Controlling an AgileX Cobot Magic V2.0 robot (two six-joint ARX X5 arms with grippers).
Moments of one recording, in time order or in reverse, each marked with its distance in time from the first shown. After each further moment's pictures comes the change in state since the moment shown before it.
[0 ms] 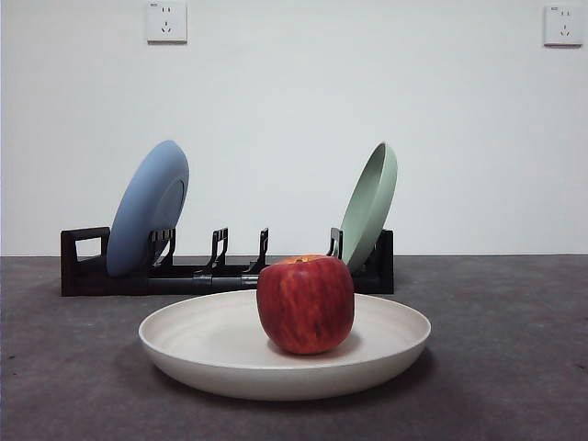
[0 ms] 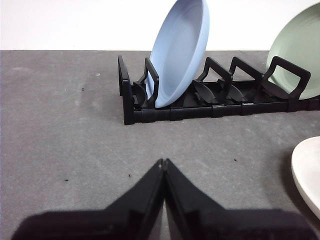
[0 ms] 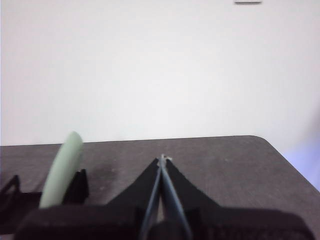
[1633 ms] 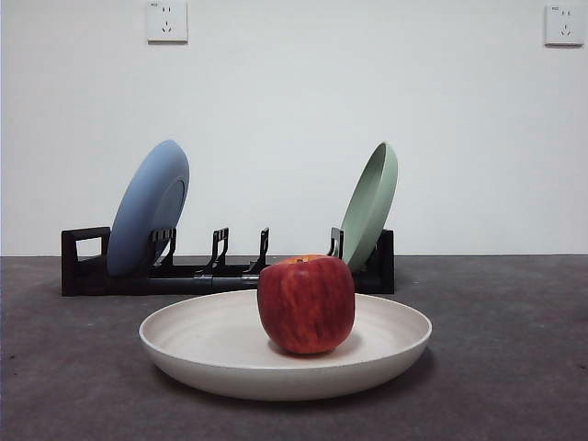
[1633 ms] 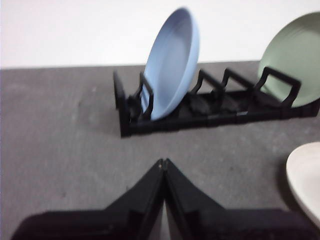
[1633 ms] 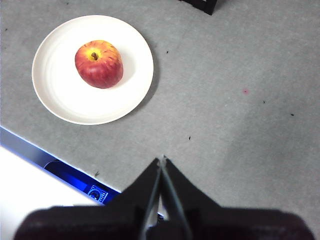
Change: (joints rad) left arm -0.001 -0.017 0.000 0.011 0.014 0.014; right arm 0.771 0.654 0.640 -0.979 0.117 0.259
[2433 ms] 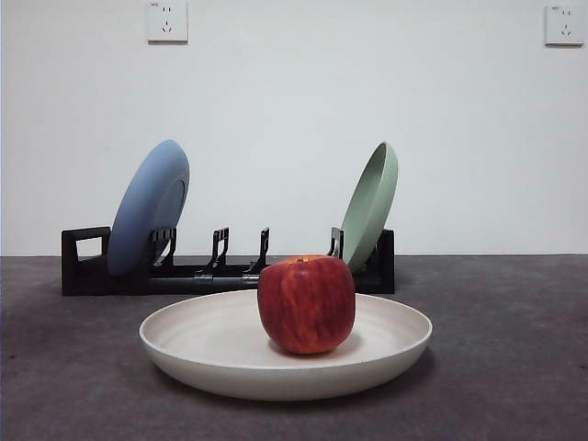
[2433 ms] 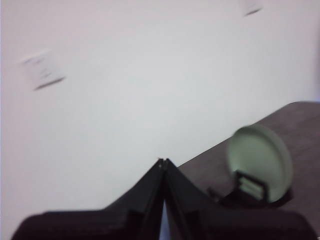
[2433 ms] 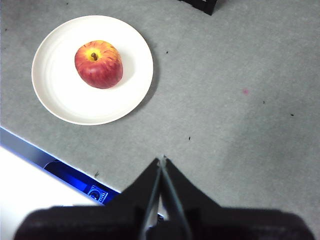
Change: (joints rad) left arm -0.169 0.383 0.758 -0.125 0.020 0.331; right arm 0.000 0.000 0.000 0.000 0.000 0.000
